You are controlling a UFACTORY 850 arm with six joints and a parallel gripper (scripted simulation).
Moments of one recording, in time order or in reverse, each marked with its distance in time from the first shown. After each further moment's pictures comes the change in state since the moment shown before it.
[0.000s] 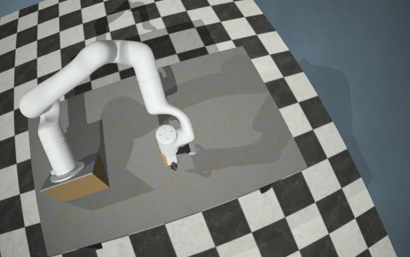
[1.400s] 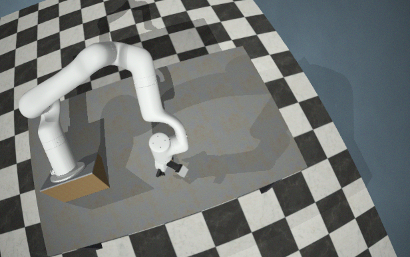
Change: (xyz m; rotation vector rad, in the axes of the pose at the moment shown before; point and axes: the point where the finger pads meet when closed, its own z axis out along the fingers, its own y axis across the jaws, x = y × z) arm -0.035 0.027 0.000 -0.001 -0.001 0.737
